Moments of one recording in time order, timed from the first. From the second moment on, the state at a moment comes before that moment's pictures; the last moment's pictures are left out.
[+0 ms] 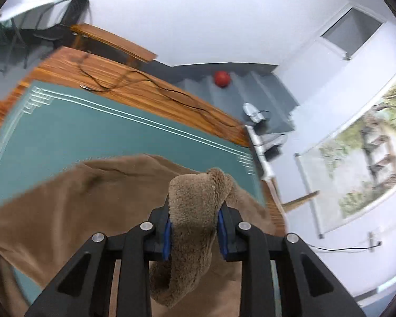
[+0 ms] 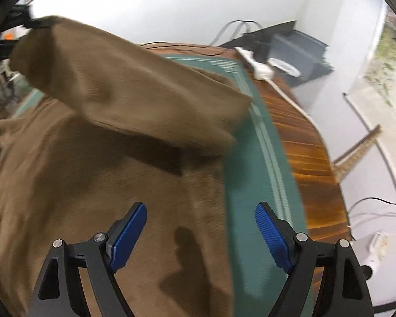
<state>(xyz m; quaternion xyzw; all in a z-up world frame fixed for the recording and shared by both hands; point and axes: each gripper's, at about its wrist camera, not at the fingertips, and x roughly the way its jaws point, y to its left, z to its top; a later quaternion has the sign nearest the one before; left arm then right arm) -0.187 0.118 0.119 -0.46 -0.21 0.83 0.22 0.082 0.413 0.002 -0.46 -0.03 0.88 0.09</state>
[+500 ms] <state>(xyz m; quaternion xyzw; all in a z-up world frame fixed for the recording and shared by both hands) -0.210 0.080 -0.001 -0.57 -0.11 0.81 0.06 0.011 0.446 -0.029 -0.49 -0.03 0.86 0.14</state>
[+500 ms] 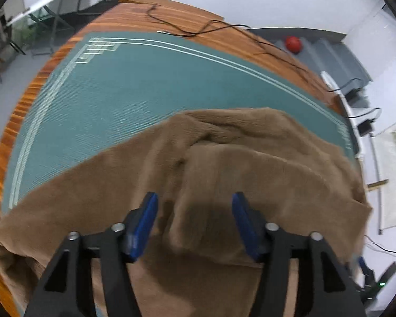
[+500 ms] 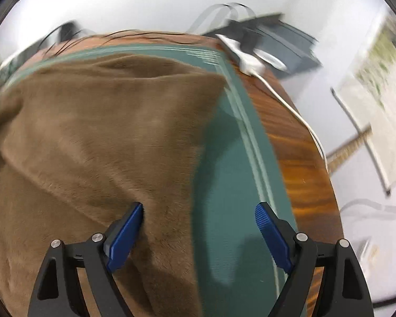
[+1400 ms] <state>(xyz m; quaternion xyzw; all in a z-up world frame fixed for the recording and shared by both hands) -0.167 0.040 -0.025 -0.59 -0.25 0.77 0.08 0.030 0.370 -0.016 -0.40 -0.20 0.90 0.03</state>
